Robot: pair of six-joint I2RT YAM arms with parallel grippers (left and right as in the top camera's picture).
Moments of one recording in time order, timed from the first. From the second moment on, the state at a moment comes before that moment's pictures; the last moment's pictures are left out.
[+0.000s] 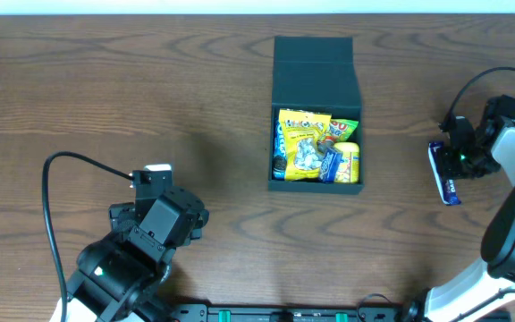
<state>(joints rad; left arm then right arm) -0.63 0.80 0.92 -1.19 -0.50 -0.56 -0.37 1.89 1.15 -0.72 -0.12 -0.46</state>
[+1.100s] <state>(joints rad) -0.63 0.80 0.92 -1.19 -0.50 -0.56 0.30 2.00 2.02 -1.41 -0.13 -1.05</state>
